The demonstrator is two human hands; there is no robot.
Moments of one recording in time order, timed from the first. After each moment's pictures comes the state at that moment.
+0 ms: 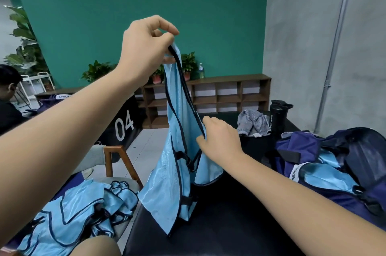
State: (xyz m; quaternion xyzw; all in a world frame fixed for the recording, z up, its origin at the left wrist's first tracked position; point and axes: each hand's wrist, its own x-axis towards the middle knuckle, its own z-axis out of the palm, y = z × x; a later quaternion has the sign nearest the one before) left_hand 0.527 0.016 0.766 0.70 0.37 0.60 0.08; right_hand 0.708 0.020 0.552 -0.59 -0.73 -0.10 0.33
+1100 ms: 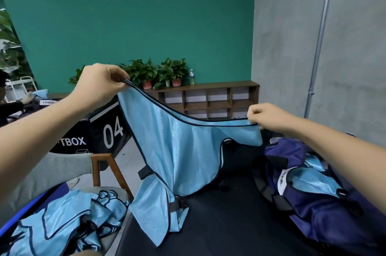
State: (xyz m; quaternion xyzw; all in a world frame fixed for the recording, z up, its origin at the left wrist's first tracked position) left_hand 0.422 0.054 0.726 0.72 0.53 0.42 -0.13; right_hand 0.882 0.039 0.618 -0.61 -0.68 0.19 0.35
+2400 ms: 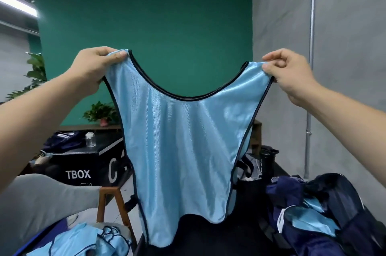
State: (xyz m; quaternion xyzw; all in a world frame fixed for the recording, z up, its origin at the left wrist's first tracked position) left_hand 0.392 -0.006 0.877 0.64 0.37 0.65 0.19; right_hand 0.880 -0.039 0.829 -0.39 -0.62 0.06 0.68
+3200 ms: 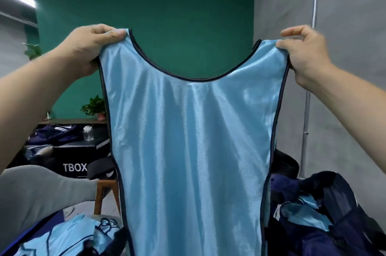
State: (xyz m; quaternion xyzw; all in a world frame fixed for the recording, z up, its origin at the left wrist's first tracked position) left_hand 0.394 -0.050 0.891 0.66 0.33 0.62 0.25; right_hand 0.865 -0.075 0.864 -0.38 -0.54 0.09 0.75
